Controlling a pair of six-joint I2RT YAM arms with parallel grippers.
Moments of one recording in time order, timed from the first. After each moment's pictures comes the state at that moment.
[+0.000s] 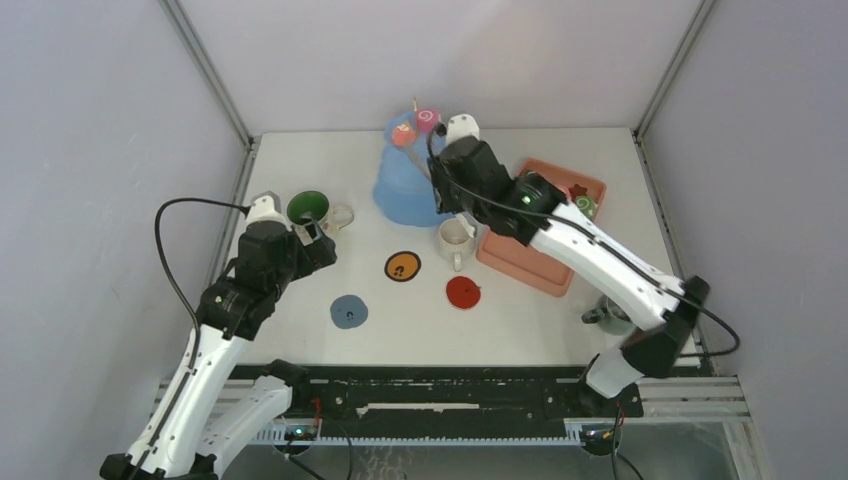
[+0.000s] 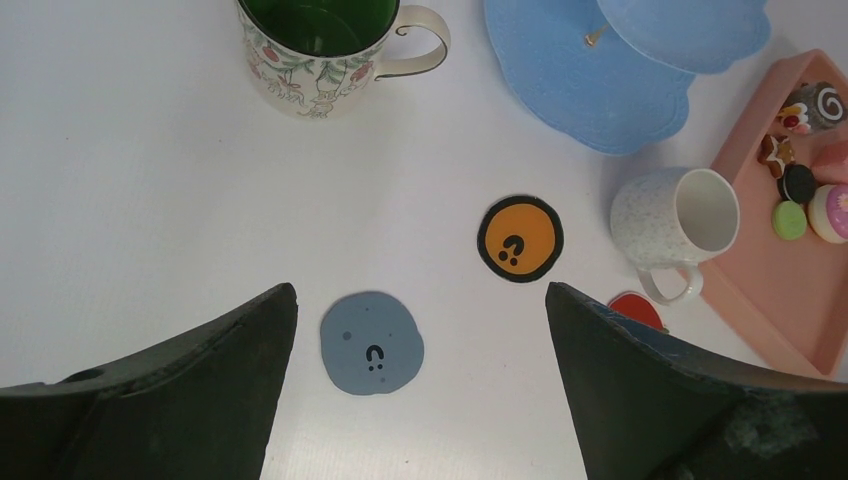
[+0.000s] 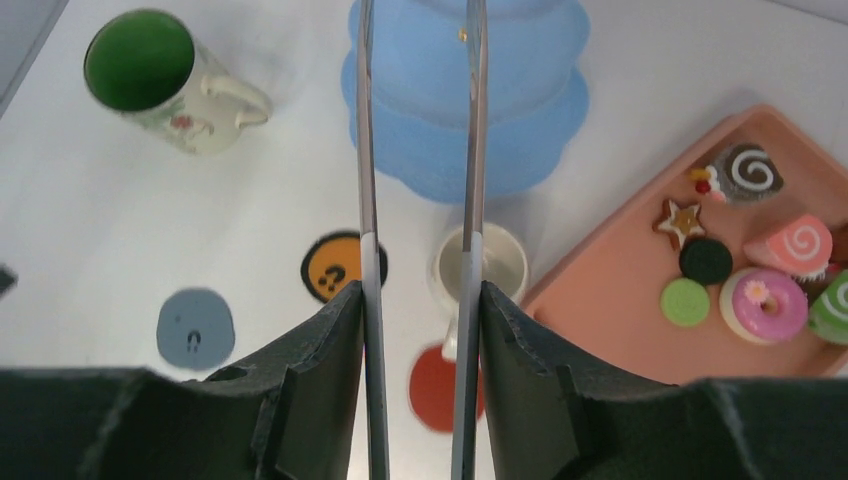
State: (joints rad) left arm -0.34 0.74 0.92 -0.75 -0.28 -0.55; right arm 0.86 1.63 1.81 -0.79 0.41 0.29
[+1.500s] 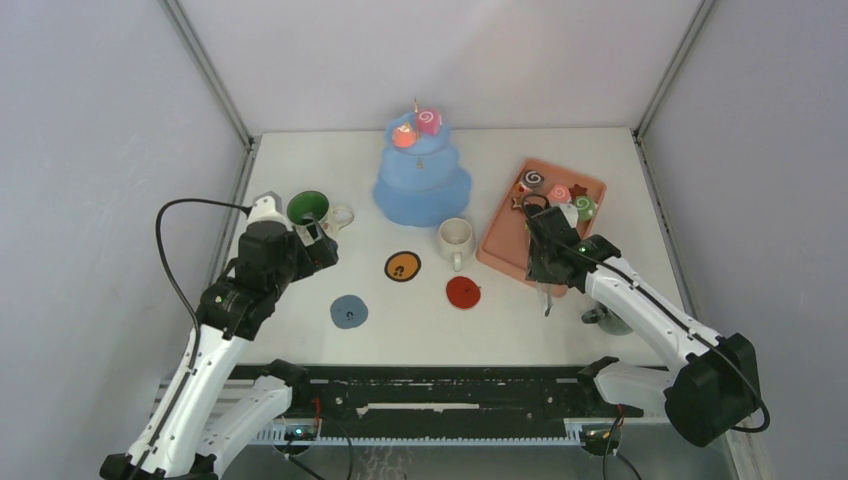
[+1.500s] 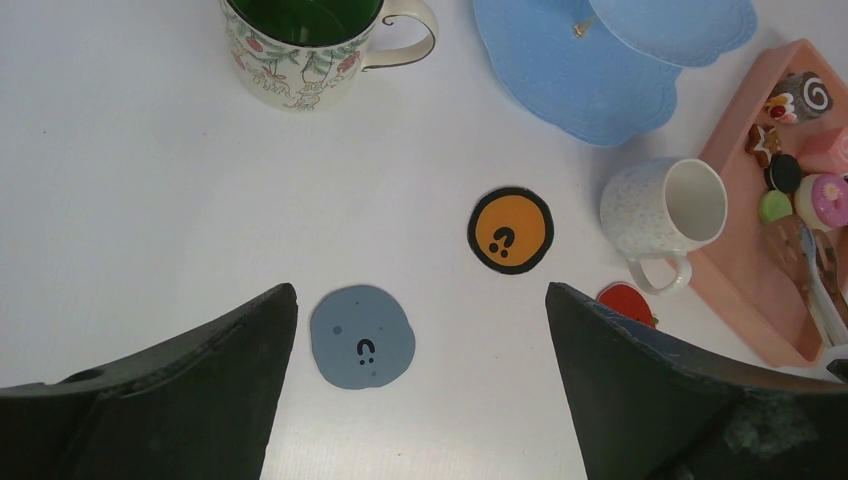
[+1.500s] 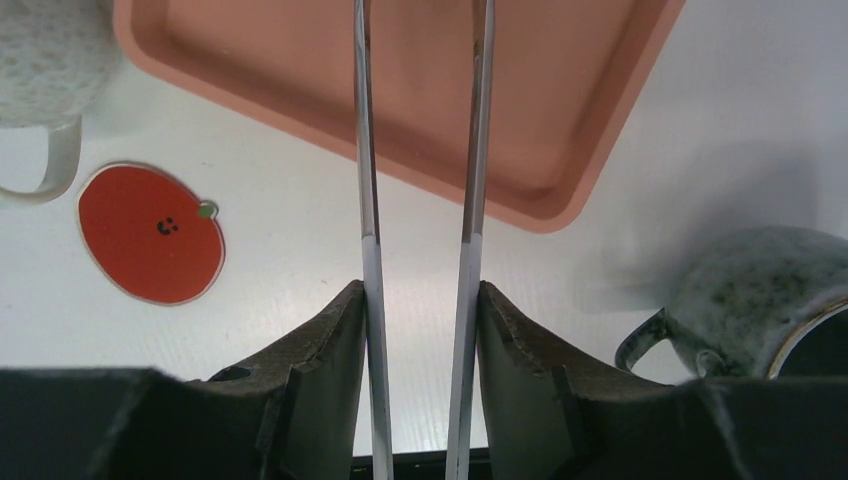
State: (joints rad) left arm -0.34 0.74 0.92 -0.76 -0.25 -0.56; right arm 0.48 1.16 0.89 -0.82 0.29 0.54
